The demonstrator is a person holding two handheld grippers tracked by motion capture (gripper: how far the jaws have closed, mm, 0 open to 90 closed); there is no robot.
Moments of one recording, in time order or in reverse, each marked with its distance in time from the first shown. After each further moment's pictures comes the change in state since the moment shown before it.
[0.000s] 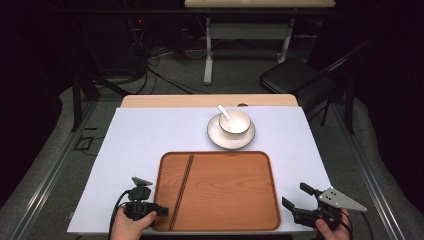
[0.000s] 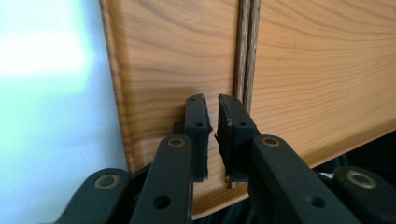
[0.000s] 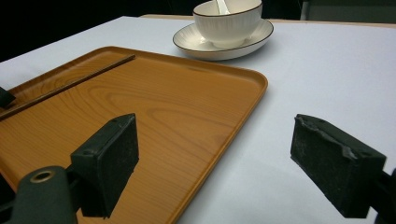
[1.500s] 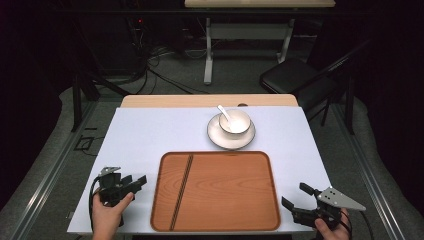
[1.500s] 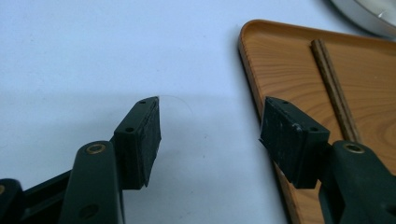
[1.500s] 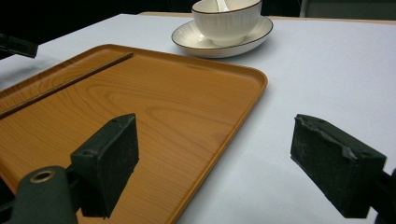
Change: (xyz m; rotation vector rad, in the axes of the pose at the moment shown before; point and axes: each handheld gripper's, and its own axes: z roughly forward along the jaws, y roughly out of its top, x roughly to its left) left arm 0.073 0.026 -0.019 -0.547 0.154 0.142; right arm 0.000 0.000 0.002 0.007 -0.004 0.002
